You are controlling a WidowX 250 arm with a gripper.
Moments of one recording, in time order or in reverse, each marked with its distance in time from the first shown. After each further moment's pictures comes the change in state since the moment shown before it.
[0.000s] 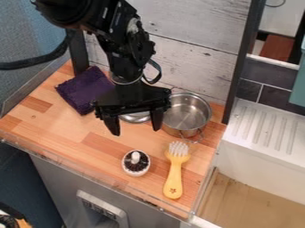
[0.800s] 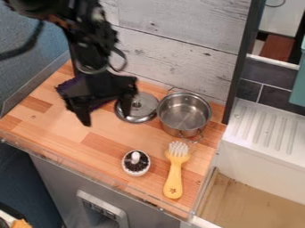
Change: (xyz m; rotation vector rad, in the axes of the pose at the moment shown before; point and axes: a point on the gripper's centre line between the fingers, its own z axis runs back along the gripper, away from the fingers) arm 0.032 0.050 0.000 0.047 -0.020 0.167
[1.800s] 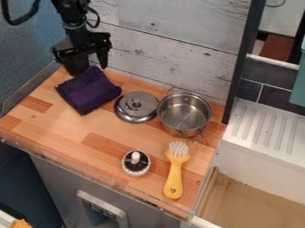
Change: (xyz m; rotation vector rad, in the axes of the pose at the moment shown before) arm 0.141 0.010 -0.050 0.018 -0.071 0.055
